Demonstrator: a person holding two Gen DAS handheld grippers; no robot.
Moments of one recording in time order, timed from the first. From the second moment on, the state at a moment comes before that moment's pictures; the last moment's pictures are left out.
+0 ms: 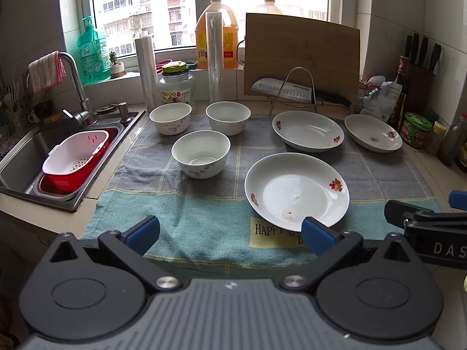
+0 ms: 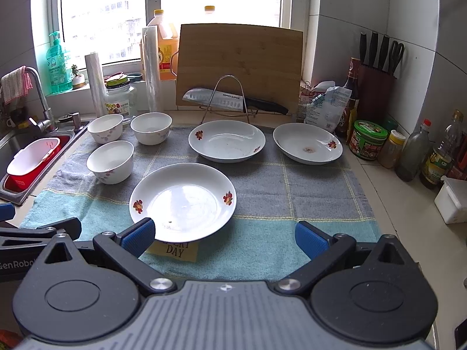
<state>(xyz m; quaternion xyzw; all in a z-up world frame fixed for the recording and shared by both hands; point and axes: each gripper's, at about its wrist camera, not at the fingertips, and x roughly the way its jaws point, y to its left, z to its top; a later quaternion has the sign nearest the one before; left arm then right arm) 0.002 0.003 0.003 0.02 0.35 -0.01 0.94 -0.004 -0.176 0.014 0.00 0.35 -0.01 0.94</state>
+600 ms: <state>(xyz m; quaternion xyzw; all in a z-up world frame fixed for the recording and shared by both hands) 0.002 0.005 0.005 0.02 0.35 0.00 0.94 -0.004 -0.174 0.016 -0.01 0.34 -0.01 0.94</state>
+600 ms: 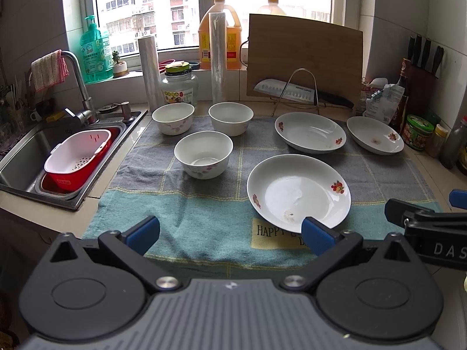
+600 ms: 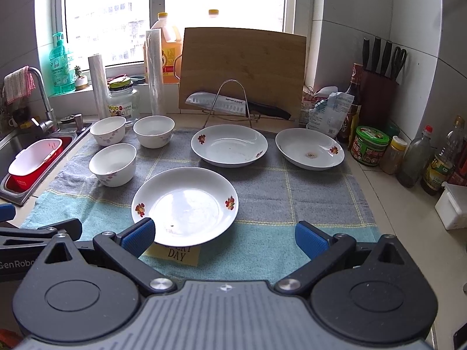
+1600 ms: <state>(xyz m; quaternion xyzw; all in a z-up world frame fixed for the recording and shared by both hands) 0.001 -0.001 0.009 0.02 0.35 0.00 0.94 -0.009 -0.177 0.018 -0.01 0.33 0.00 0.94</state>
